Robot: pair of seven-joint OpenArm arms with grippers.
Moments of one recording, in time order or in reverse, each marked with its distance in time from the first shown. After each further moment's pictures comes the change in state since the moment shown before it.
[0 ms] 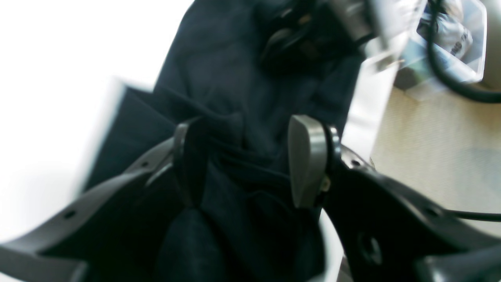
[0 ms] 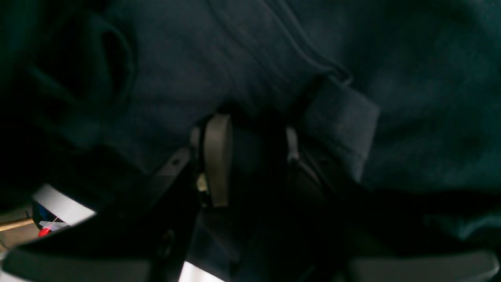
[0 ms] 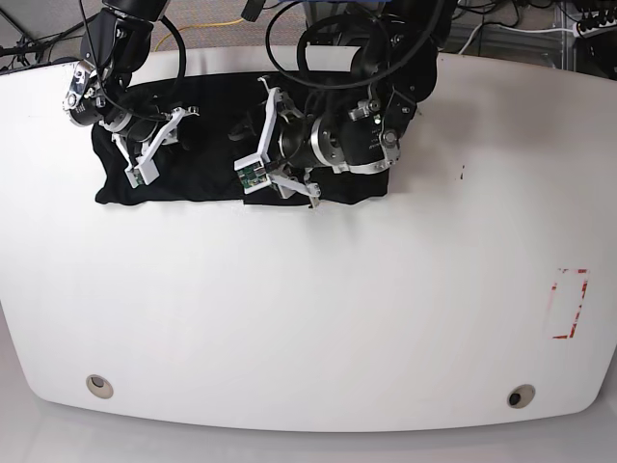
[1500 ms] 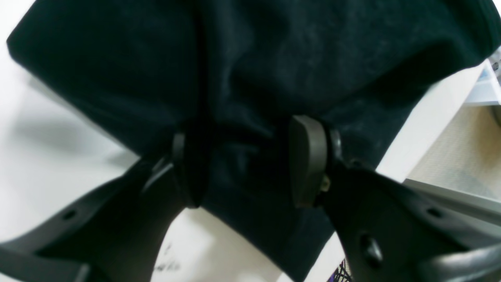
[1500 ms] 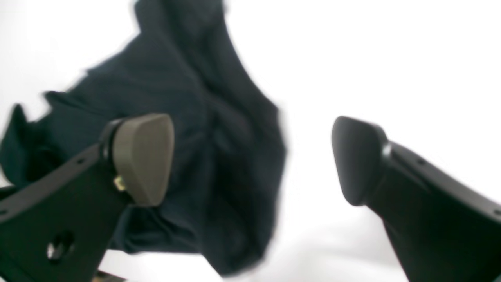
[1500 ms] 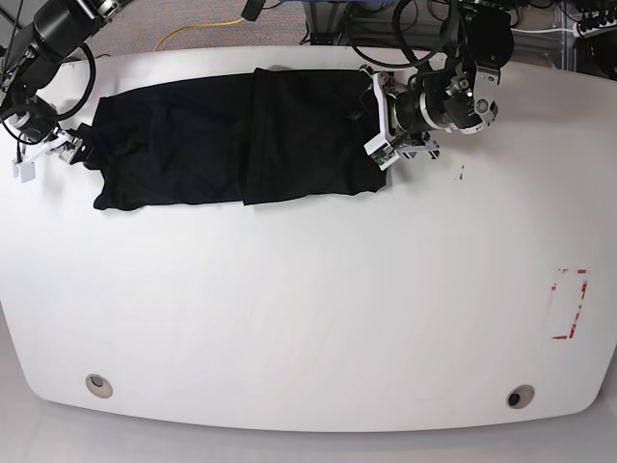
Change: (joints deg) left arm 13.9 -14.6 -21.2 -6.6 -1.2 0.0 -10.3; right arm 9.7 15.3 25.5 -24.7 15.0 -0.7 -8.1
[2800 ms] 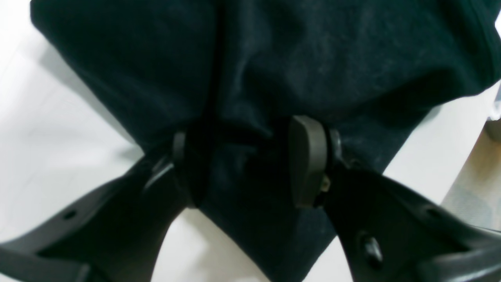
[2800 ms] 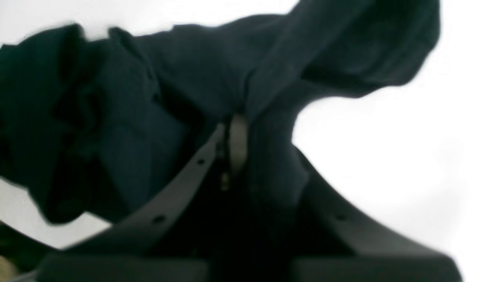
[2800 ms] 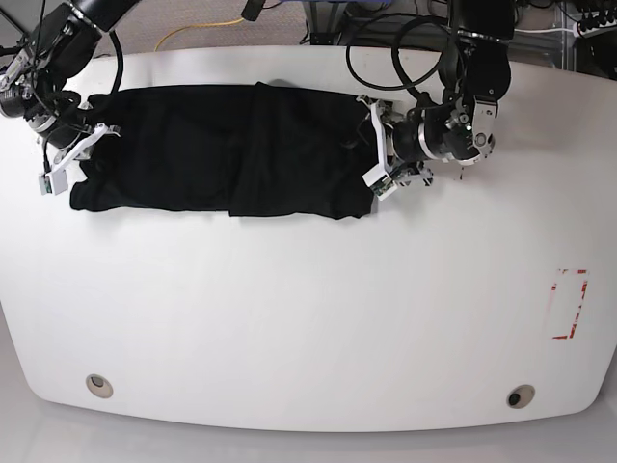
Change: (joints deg) left arm -8.6 1.9 -0.2 -11.2 -2.3 -0.6 -2.5; right arm -7.3 -9.8 -6.9 32.6 -2.4 0.0 -0.9
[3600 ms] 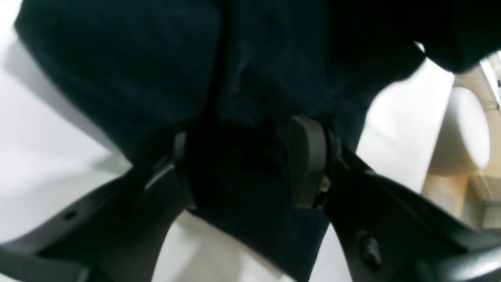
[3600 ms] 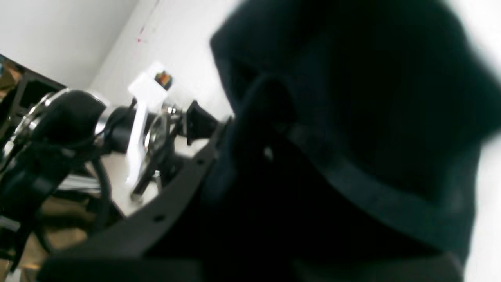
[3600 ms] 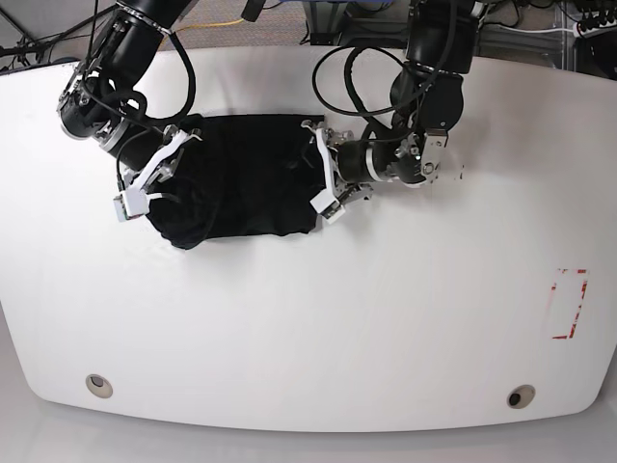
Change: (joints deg) left arm -7.1 8.2 5.2 -15.8 -2.4 1.1 -5.6; right arm 3.1 -13.2 -13.7 6.7 14.1 0.0 -0.8
